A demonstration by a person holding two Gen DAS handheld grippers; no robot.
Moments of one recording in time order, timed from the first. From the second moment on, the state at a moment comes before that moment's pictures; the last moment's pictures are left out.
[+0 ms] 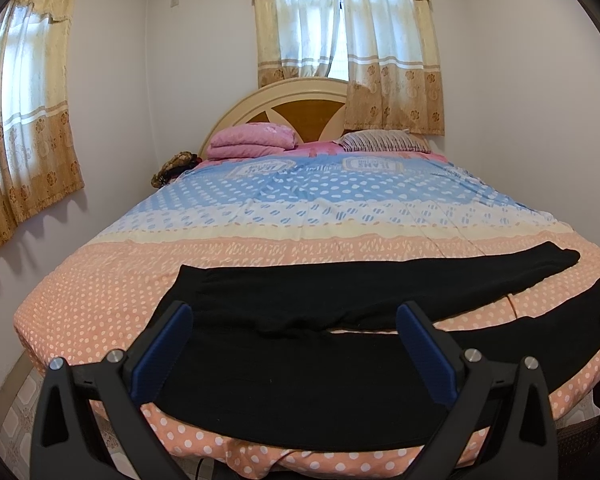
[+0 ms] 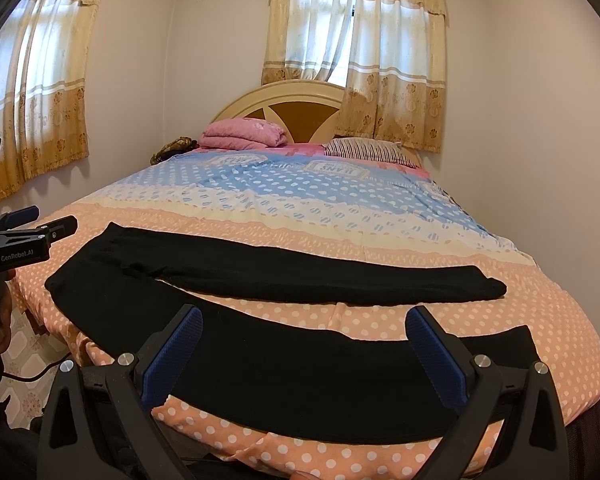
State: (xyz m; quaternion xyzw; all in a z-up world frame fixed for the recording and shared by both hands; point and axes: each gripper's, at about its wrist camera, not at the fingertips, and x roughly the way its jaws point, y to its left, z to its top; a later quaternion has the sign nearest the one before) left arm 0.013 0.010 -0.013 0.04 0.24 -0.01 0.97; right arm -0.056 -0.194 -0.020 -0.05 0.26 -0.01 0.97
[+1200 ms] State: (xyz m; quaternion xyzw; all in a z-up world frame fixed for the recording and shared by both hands) left arm 0.298 0.183 -0.139 0.04 0.48 -0.01 0.88; right arm 0.121 -0.481 -0.054 0.10 0.41 -0.18 0.89
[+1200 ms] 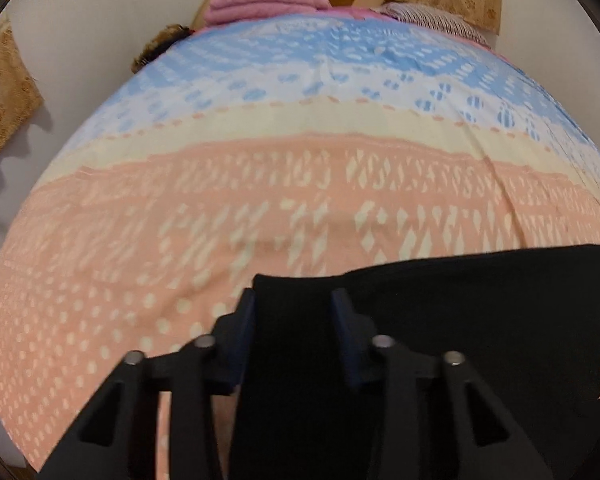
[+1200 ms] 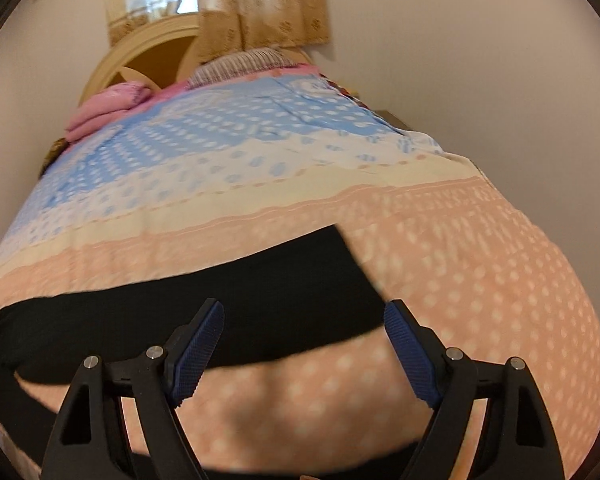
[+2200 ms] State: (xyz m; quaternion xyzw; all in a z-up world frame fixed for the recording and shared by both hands) left arm 0.311 0.174 -0.131 0.09 0.47 -0.03 0.88; right arm 0.213 -0.523 -0.102 0.12 0.47 -0.12 0.86
